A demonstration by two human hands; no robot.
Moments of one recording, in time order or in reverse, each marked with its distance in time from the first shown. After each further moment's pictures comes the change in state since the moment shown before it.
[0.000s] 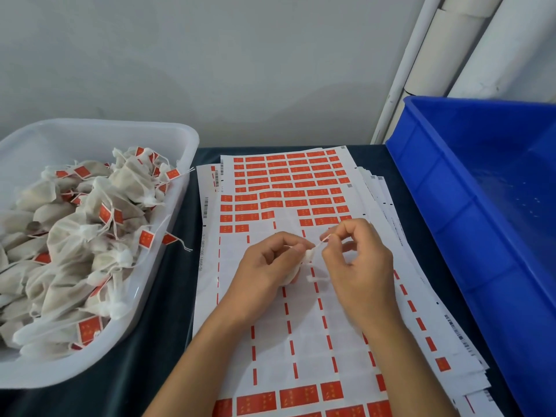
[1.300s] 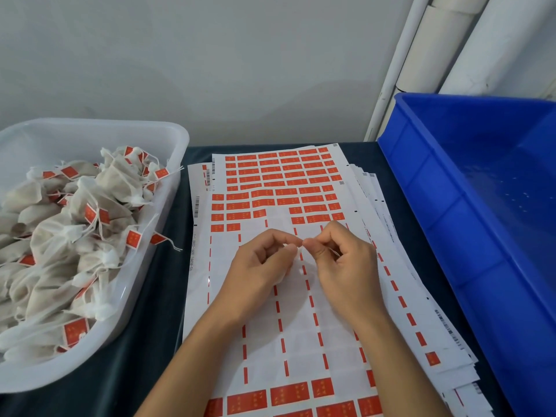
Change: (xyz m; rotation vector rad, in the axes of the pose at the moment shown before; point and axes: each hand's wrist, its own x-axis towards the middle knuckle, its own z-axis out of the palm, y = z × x) left_hand 0.003 -0.008 0.001 -0.034 0.024 0.046; right_hand 0.001 0.005 0.002 0.010 -0.099 -0.006
